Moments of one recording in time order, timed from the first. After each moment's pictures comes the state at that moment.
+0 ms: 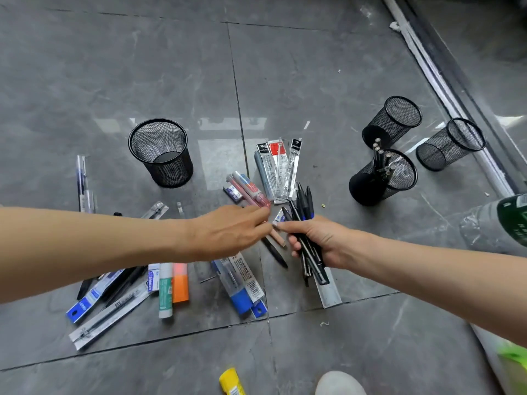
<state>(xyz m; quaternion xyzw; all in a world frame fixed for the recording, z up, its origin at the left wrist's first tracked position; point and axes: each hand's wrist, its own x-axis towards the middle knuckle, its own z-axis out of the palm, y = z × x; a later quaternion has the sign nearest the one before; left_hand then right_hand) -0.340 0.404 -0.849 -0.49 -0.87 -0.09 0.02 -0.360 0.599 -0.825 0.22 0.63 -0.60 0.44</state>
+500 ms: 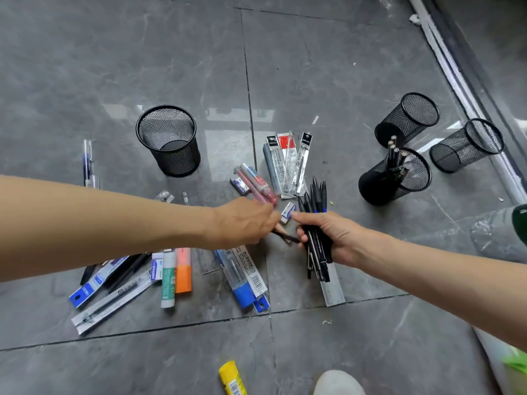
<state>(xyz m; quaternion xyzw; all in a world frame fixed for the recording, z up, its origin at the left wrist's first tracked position) -0.352 0.425 -0.845 -0.37 -0.91 0.05 -0.16 -0.364 0.605 -0.822 0.27 0.60 -0.62 0.43</state>
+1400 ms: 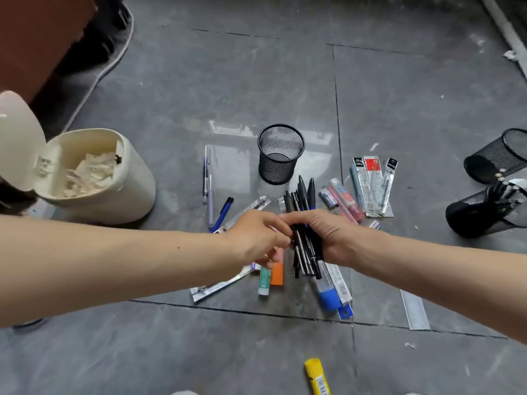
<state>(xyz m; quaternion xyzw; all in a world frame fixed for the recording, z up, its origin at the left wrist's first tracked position) -0.243 0.323 -0.771 0.27 -0.71 -0.61 -0.25 -0.318 0.441 -0.796 0.16 0.58 -0.59 0.54</state>
